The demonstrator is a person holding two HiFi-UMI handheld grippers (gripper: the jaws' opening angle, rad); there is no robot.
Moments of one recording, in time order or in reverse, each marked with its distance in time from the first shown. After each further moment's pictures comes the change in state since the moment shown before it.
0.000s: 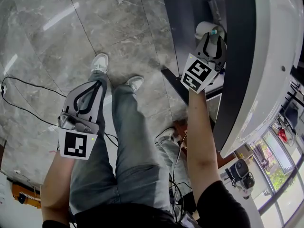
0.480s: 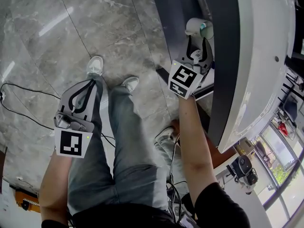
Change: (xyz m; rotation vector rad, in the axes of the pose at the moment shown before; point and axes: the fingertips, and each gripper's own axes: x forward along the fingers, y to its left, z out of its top) left arm 0.002 -0.001 0.009 0.029 -0.013 -0.014; right arm -0.033 0.022 -0.002 0.008 0.011 0.073
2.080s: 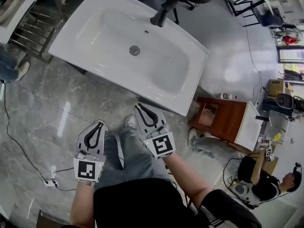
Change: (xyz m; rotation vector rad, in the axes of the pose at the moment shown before) left arm -0.041 -0.143 0.282 0.088 -0.180 -0.387; right arm -0.303 -0.139 0.122 0.643 -0.203 0.098
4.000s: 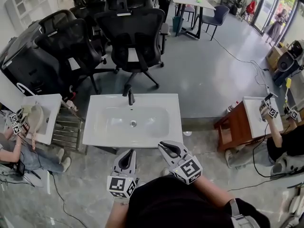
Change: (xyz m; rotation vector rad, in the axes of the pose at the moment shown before) left arm 0.024 -0.126 0.210 0.143 -0.081 -0.281; right arm -0.177 -0.062 0.184 0.095 -0.242 -0.177
